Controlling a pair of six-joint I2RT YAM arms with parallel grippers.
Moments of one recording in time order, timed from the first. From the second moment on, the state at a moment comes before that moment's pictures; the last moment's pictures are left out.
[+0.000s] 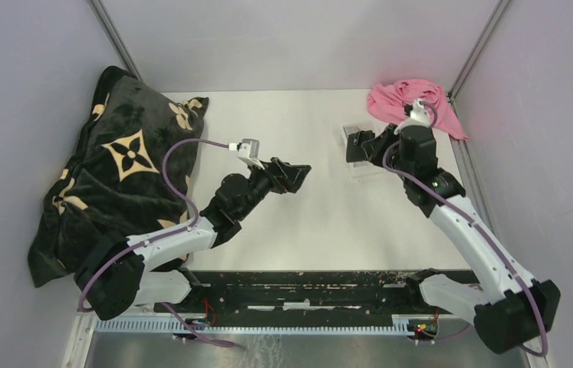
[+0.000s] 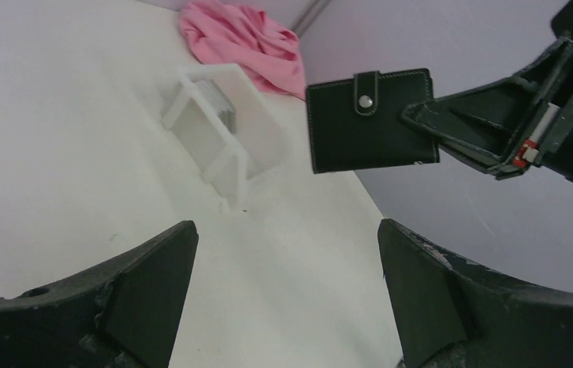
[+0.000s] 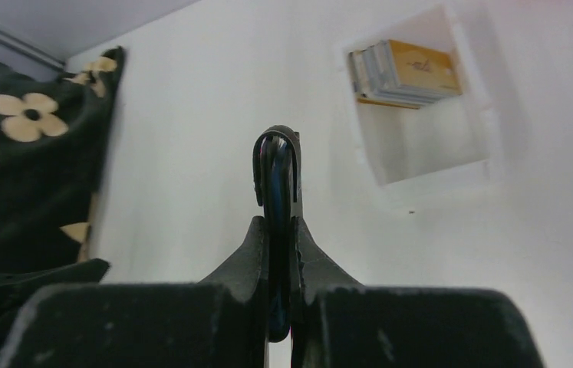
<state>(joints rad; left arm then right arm) -0.75 1.24 0.58 0.70 -0.12 -0.64 0.34 1.14 1.05 -0.31 0.13 0.53</state>
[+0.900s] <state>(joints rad) -0.85 1.34 0.52 0.97 -0.02 -0.80 0.42 0.87 0.42 0.55 -0.02 1.36</state>
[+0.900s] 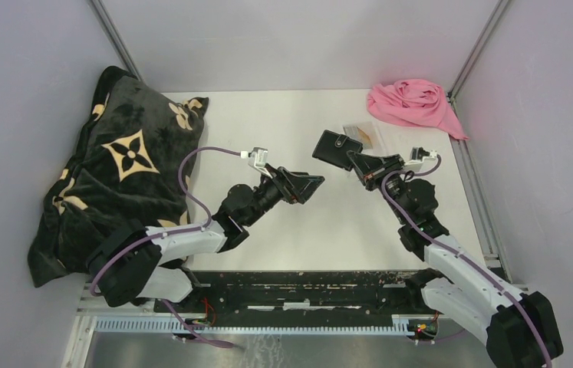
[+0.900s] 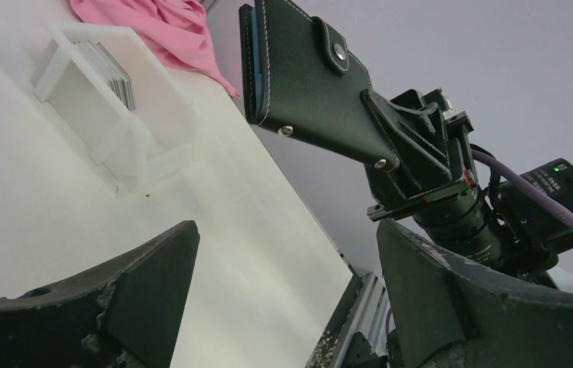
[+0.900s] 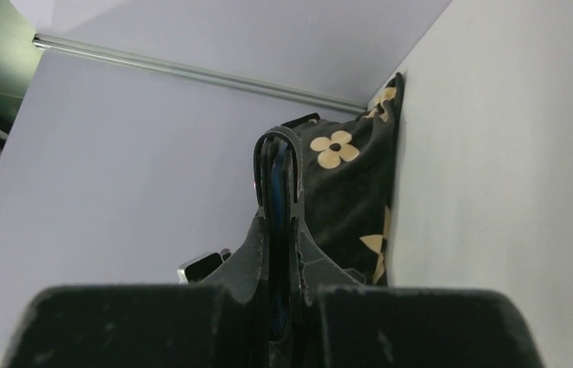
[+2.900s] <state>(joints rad) -0.85 1.17 0.56 0.56 -0.22 -0.76 0.85 0.87 0.75 -0.10 0.26 0.70</state>
